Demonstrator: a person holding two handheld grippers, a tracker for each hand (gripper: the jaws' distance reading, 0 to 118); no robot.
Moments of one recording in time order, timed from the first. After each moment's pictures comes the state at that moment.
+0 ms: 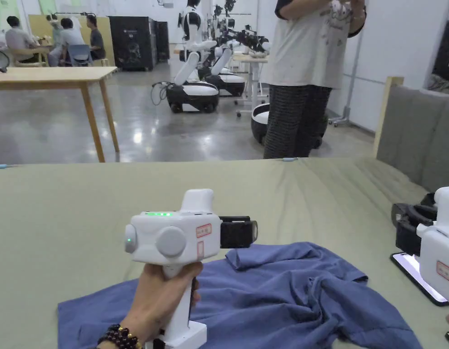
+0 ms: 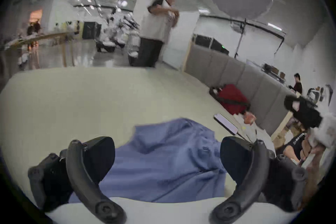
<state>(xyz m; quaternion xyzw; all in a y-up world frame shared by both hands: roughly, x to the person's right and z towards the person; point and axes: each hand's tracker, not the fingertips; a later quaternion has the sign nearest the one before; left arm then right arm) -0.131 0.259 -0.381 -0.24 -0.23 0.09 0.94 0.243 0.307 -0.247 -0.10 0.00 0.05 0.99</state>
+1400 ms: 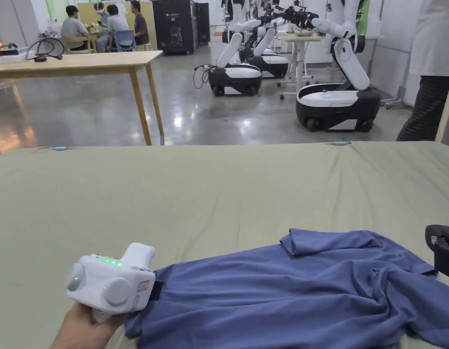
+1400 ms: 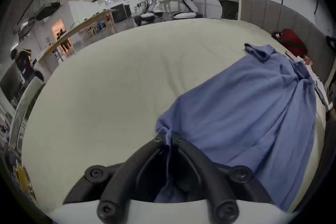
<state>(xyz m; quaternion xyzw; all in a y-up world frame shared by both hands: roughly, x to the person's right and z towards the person) -0.303 0.139 -0.361 -0.40 -0.06 -0.08 0.91 0.204 0.271 -0.267 -0.18 0.05 0.06 0.98</state>
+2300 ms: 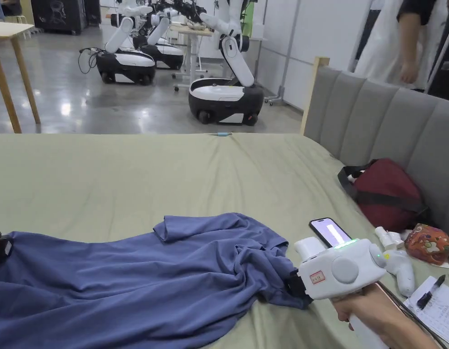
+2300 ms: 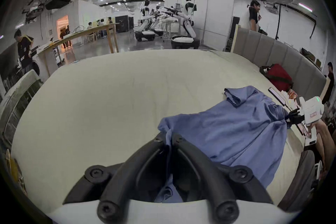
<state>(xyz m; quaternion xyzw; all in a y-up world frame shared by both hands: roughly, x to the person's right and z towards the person) -0.284 0.222 -0.340 -0.33 -0.08 0.00 0.94 0.291 0.154 -0.342 -0.47 0.10 0.11 0.87</state>
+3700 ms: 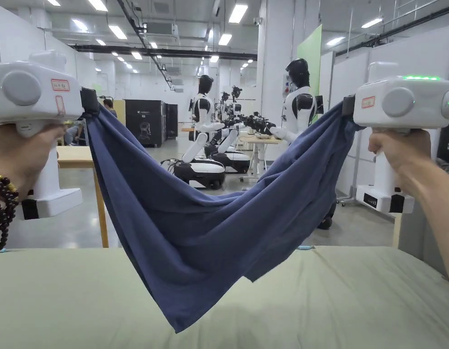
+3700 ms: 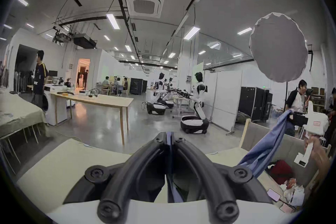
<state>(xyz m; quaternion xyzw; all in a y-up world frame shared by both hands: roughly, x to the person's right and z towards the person) -0.344 0.568 -0.511 -0.02 -0.03 0.06 1.00 0.179 0.578 -0.554 -0.01 0.00 0.01 1.00</state>
